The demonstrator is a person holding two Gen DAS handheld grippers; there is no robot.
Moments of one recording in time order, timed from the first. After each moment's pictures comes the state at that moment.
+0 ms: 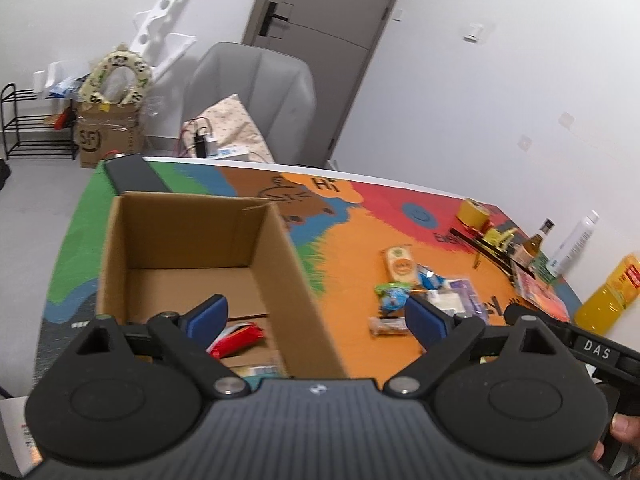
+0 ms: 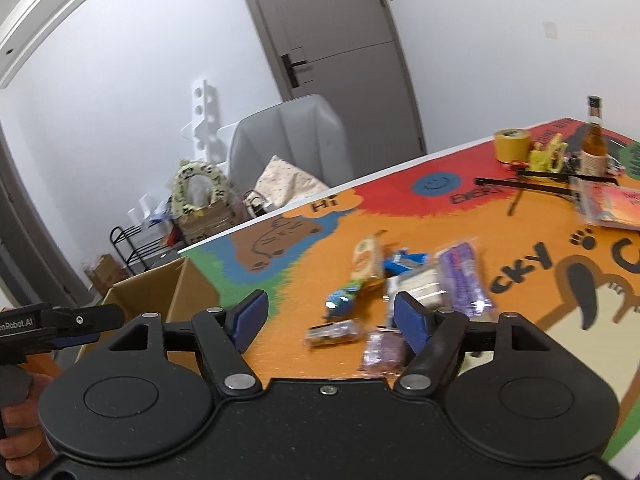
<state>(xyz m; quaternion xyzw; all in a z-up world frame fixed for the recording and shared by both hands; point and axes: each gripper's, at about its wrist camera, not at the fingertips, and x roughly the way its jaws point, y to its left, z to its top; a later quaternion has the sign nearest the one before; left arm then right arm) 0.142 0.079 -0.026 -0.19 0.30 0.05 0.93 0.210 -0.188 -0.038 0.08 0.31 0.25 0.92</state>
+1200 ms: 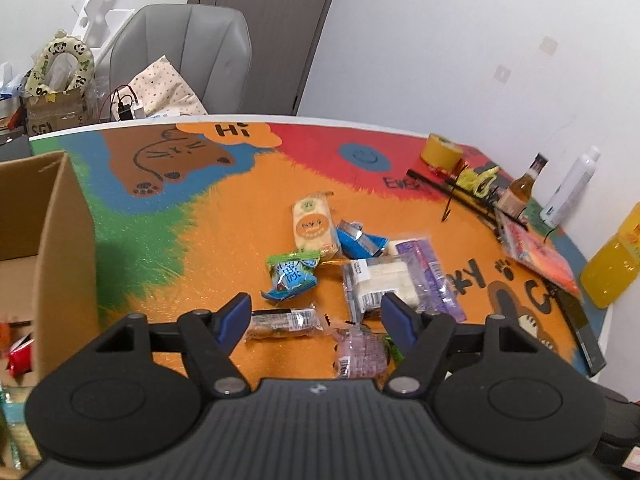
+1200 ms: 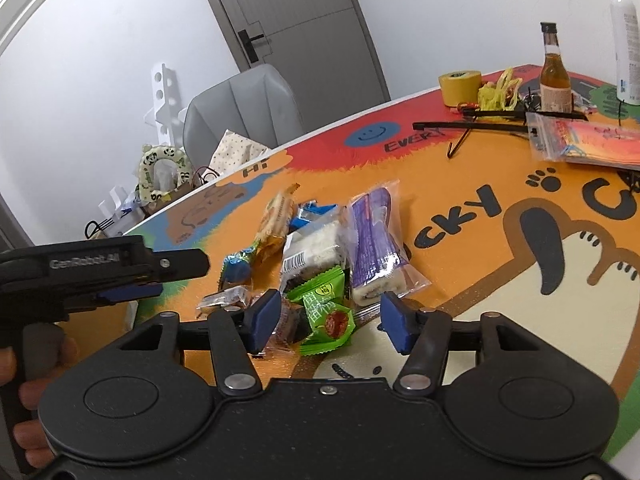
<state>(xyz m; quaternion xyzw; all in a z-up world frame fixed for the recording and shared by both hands) 0.260 -0.040 -0.085 -0.15 0.36 0.02 0.92 0.262 -0.236 -0.110 0.09 0.36 0.23 0.90</state>
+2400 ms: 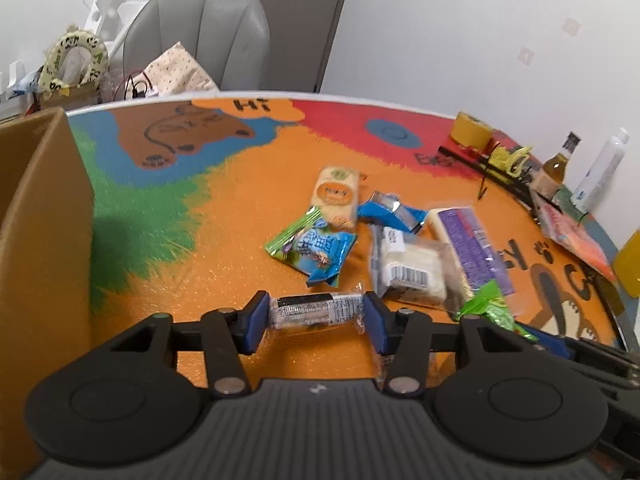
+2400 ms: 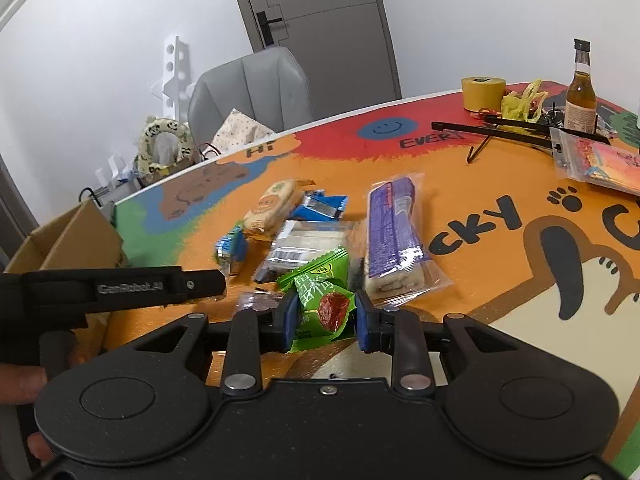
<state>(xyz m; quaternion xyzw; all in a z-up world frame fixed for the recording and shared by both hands) 0.266 -0.039 -0.117 -0.14 0.37 0.04 0.92 0.262 -0.217 -0.113 0.04 0.35 0.24 0.90</state>
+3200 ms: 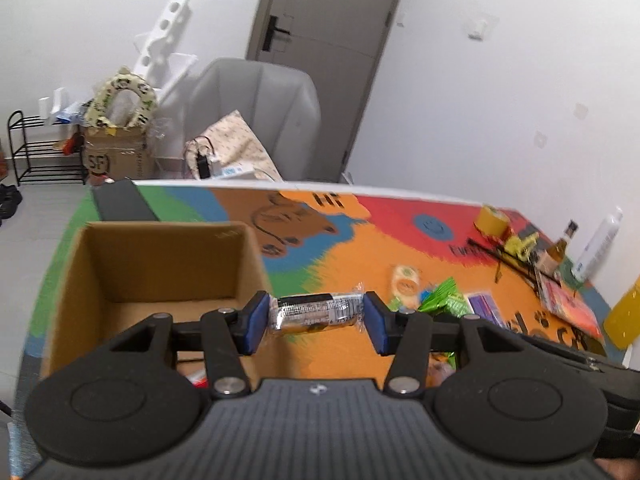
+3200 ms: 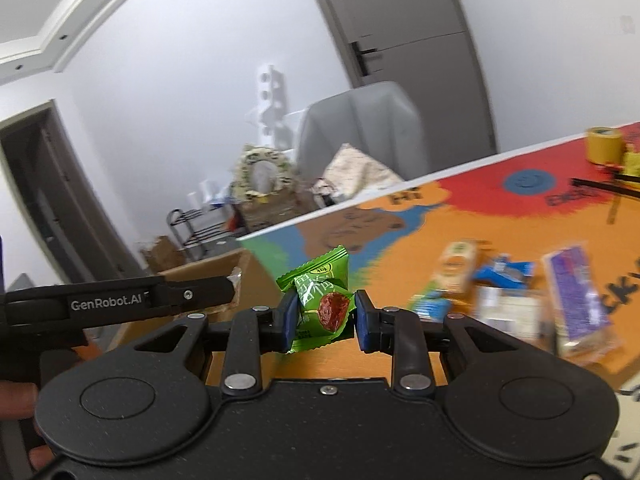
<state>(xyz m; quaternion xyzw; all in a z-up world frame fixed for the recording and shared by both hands) 0.187 0.059 -0.034 -0.16 0.28 0.09 0.94 0.235 -0.115 -0.051 0.08 0.30 0.38 0.87</state>
